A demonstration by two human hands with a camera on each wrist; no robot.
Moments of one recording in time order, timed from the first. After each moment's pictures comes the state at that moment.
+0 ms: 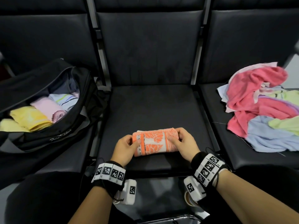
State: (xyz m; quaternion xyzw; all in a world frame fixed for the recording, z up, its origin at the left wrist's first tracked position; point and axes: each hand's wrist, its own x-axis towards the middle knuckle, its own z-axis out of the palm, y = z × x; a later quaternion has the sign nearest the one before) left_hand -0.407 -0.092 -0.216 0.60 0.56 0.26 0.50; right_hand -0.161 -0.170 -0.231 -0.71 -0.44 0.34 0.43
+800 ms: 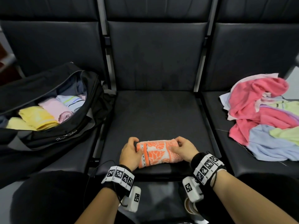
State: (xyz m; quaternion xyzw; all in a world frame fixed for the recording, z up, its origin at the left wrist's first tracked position) left_hand -0.399 -0.104 -0.223 0.64 0.62 0.20 0.41; right_hand -0.159 -0.160 -0.227 -0.75 -0.44 0.40 0.29
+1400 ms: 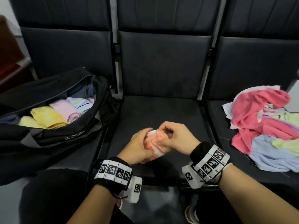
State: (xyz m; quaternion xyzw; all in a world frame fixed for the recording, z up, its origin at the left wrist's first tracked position) left_hand -0.403 -0.098 -0.137 0.74 0.45 0.16 0.47; right_hand -0.203 -0.138 -0.105 -0.59 -0.67 0.31 0.32
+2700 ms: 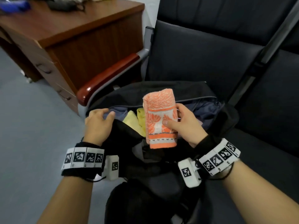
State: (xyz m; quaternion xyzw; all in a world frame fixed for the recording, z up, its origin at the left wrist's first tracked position) left_hand -0.842 0.059 -0.092 0.47 0.82 0.29 0.15; right_hand -0.554 0.127 -0.076 -0.42 -0.61 0.57 0.35
